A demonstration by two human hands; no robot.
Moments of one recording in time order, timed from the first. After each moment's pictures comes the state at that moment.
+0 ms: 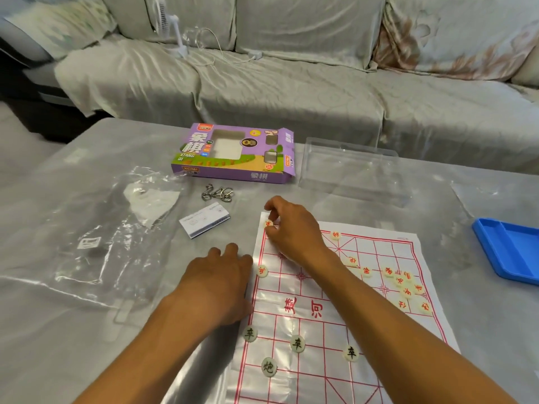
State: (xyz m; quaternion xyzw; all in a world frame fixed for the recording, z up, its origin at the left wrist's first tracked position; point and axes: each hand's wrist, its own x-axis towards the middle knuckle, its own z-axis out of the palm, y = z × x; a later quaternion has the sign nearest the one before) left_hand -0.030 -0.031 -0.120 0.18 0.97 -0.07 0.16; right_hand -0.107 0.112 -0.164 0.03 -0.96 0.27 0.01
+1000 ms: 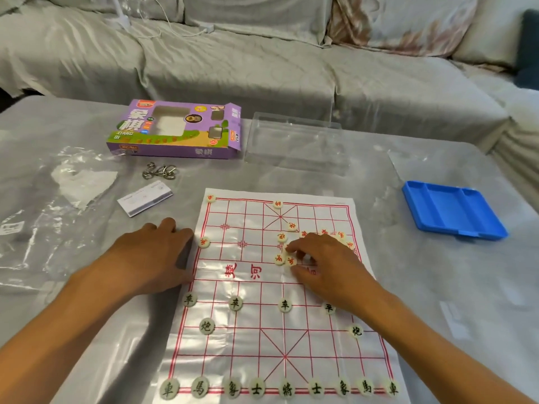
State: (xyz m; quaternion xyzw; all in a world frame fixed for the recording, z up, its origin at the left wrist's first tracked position) left_hand -0.028 -0.035 -0.122 0.19 0.97 -0.07 0.16; right_hand 0.039 0.240 -0.149 0.04 -0.98 0.20 -0.06
